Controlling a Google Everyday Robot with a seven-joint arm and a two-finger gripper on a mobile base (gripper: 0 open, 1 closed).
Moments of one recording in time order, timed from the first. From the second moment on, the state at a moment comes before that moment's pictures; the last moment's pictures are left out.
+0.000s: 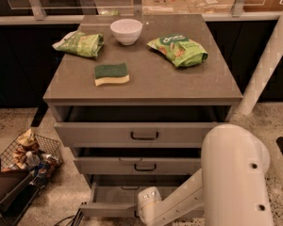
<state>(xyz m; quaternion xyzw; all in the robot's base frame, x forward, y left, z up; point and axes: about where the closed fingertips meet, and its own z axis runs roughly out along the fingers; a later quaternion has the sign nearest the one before) 0.428 -0.018 0.234 -0.78 0.61 -0.05 0.10</state>
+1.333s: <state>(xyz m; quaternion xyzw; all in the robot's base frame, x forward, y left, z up) 0.464 -0.049 0.227 -0.78 0.62 -0.08 0.11</state>
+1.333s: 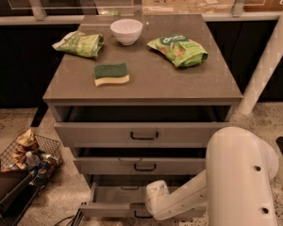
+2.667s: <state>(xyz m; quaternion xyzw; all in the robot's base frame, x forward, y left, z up) 0.524 -0.123 0.198 -0.73 0.67 -0.04 0.11</state>
